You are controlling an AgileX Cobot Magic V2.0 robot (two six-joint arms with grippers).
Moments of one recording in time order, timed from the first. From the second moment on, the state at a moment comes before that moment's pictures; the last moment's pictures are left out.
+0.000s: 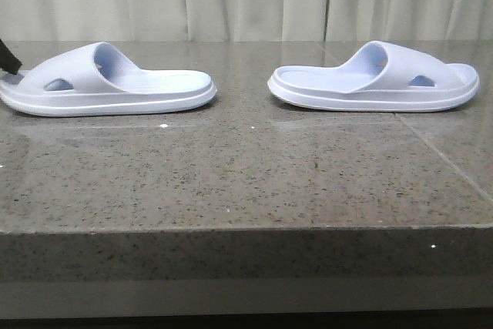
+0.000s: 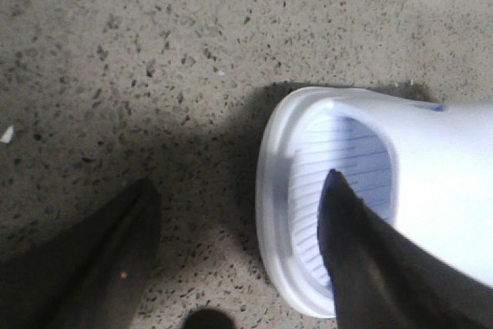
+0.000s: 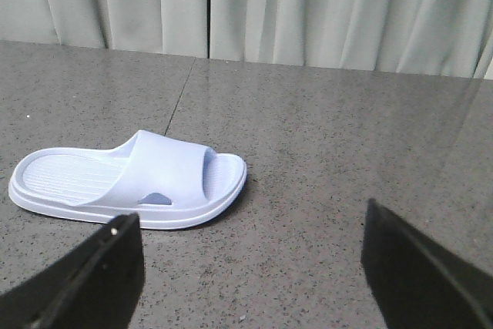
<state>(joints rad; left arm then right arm) 0.27 1.92 -1.49 -0.79 1.17 0.54 0.02 0.36 -0.53 0.01 0.41 -0.02</state>
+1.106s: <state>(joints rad) 0.20 2.01 -1.51 -0.90 1.22 0.55 0.02 0.36 -0.53 0.01 0.41 -0.02</state>
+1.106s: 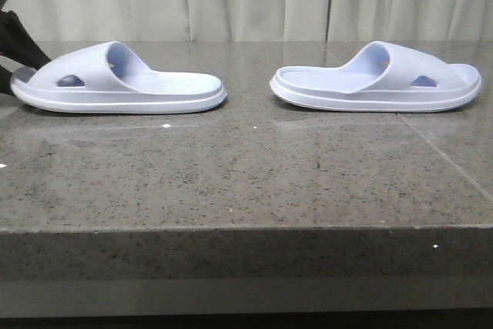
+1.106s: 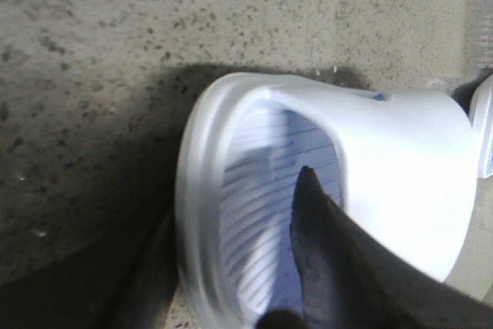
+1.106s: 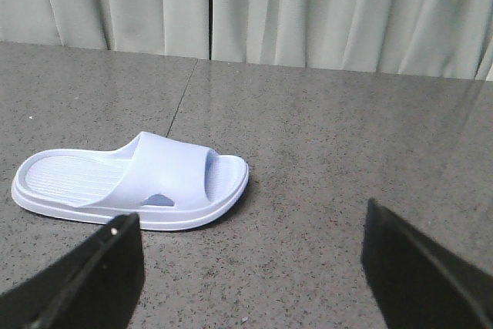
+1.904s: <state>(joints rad) 0.20 2.03 -1.50 -1.12 1.21 0.58 0.02 0.36 -0.53 0.01 0.41 -0.02</state>
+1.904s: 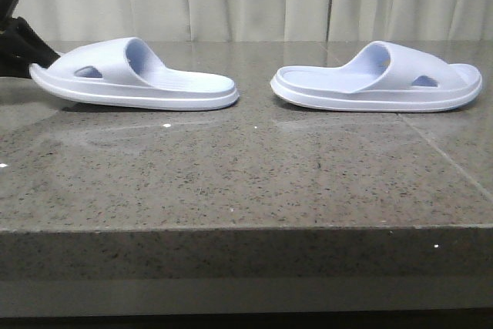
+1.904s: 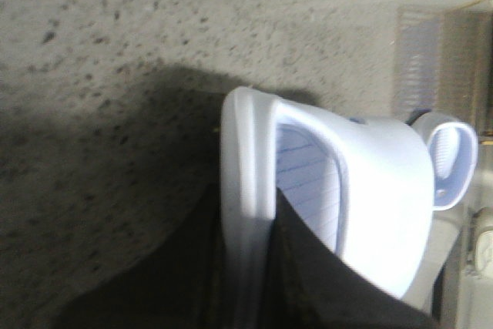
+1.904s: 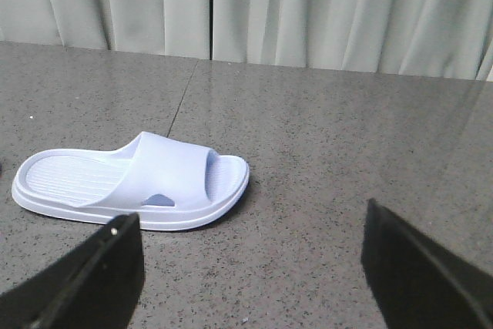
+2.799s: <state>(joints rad) 0.19 1.82 -1.49 -1.22 1.20 0.52 0.02 0.36 -0.53 0.01 0.41 -0.02</state>
